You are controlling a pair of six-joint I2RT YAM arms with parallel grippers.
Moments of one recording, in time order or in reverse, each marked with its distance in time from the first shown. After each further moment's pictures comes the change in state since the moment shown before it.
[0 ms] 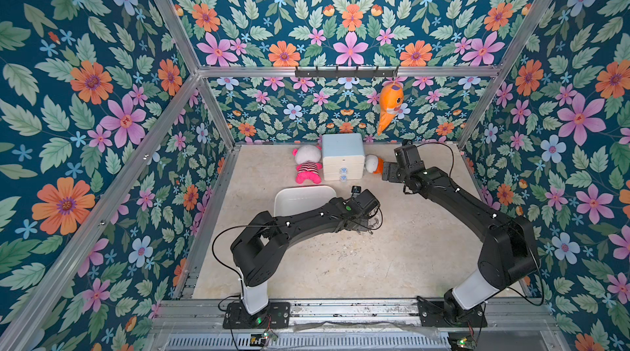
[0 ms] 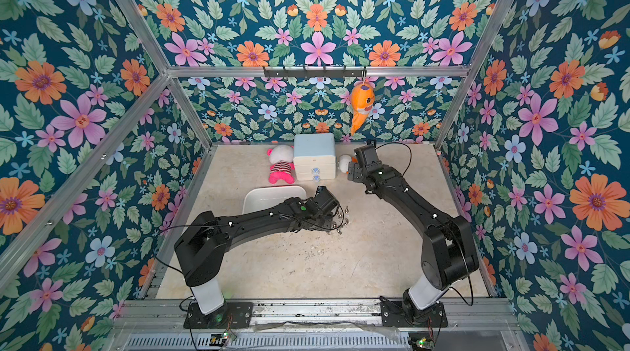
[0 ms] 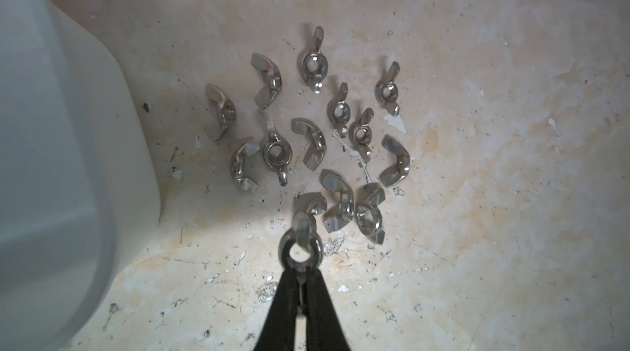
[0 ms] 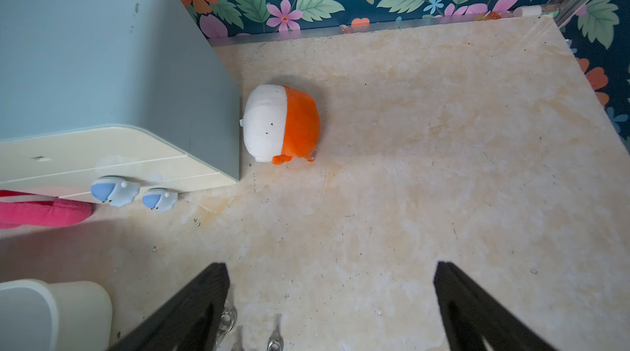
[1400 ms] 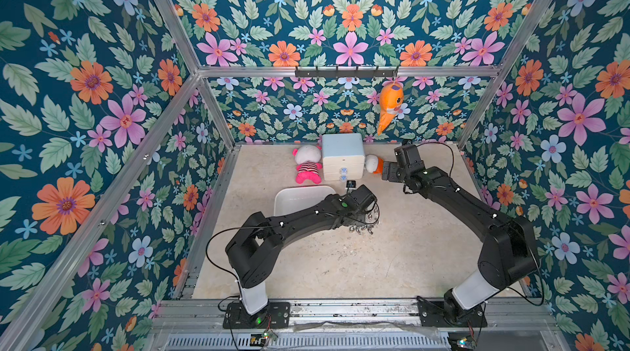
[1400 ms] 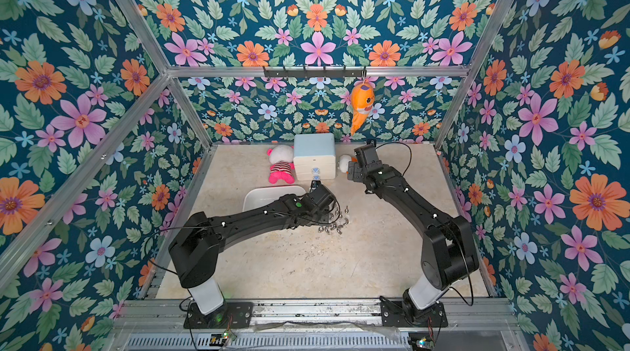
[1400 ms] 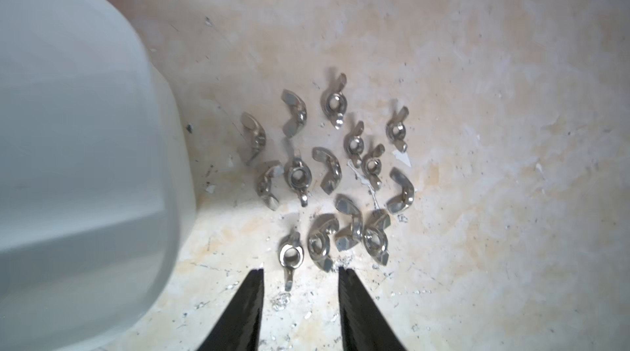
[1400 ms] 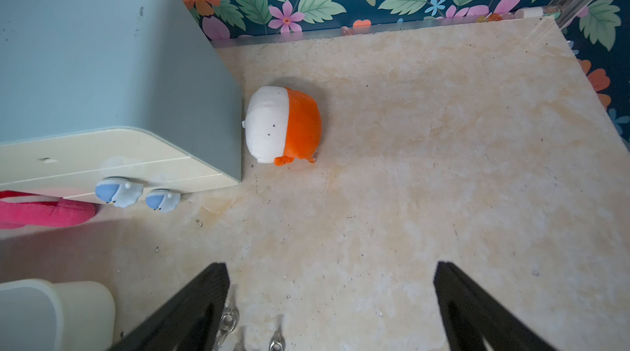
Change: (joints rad) left arm 0.050 -0.070 0.020 -0.028 -0.064 -0.014; right arm 0.000 0.001 0.009 0.000 -0.003 -0.001
